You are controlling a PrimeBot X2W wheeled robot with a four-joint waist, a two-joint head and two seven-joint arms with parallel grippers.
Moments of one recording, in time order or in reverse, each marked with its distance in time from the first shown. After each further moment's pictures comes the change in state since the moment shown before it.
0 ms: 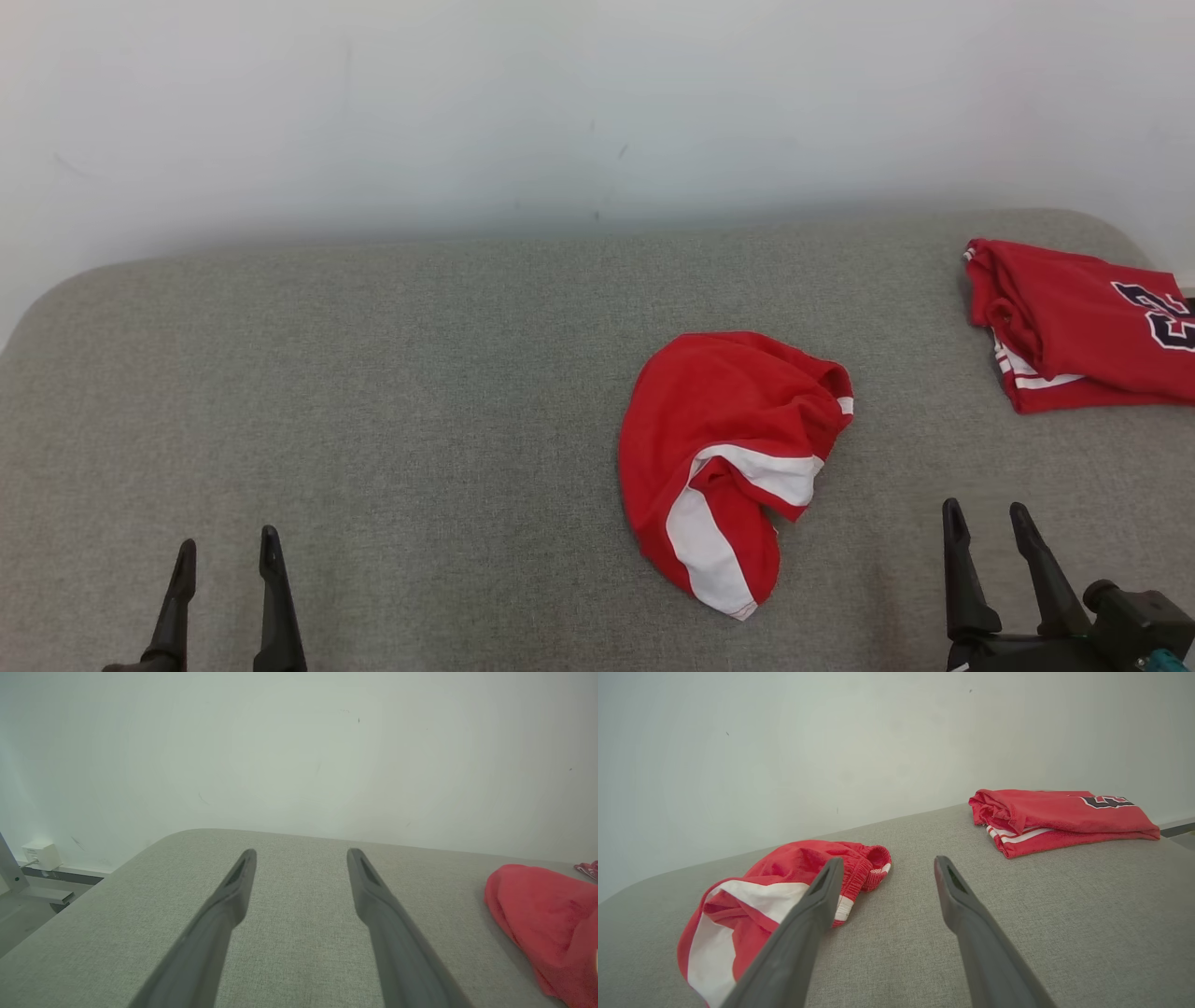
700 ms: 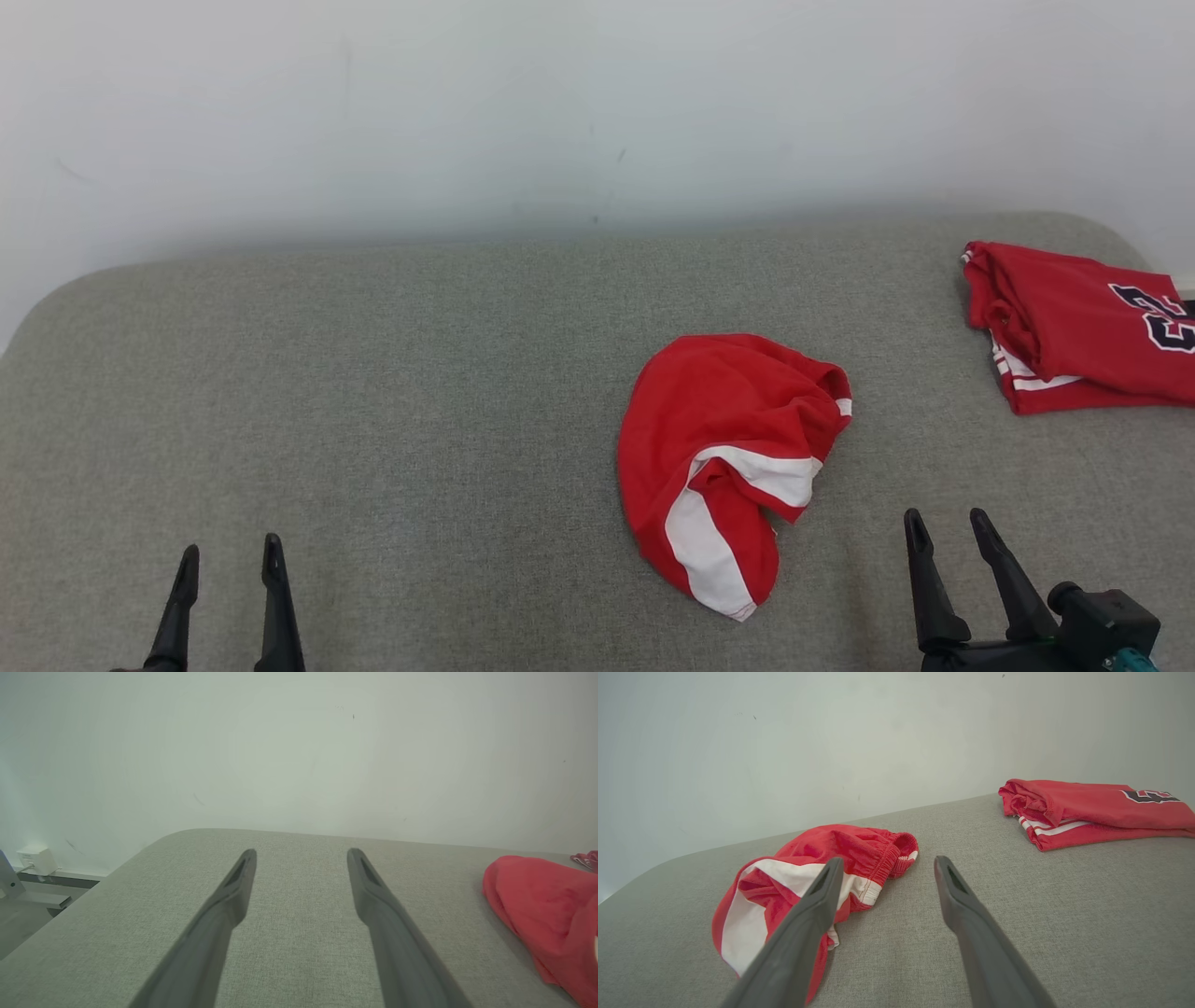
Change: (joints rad) left arm 0.003 -0.065 0.083 0.025 0.088 -0.105 0.000; right arm 0.002 -0.026 0.089 0.003 0.022 0.000 0.007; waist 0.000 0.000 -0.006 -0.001
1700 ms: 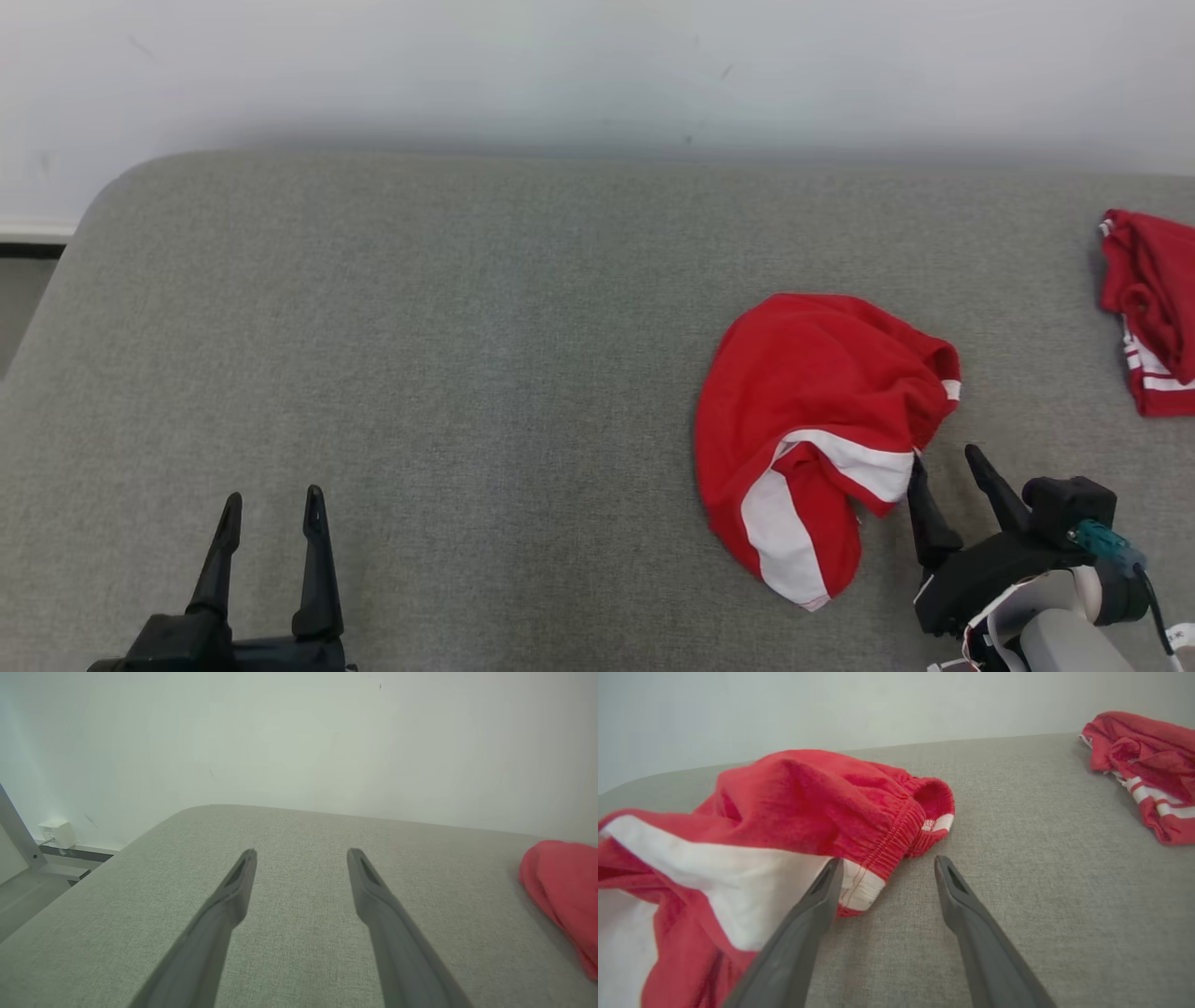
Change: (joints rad) left arm -0.087 -0.053 -0.004 0.041 0.051 -0.047 0.000; right arm -0.320 -0.082 0.079 0.398 0.025 0.000 0.018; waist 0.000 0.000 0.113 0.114
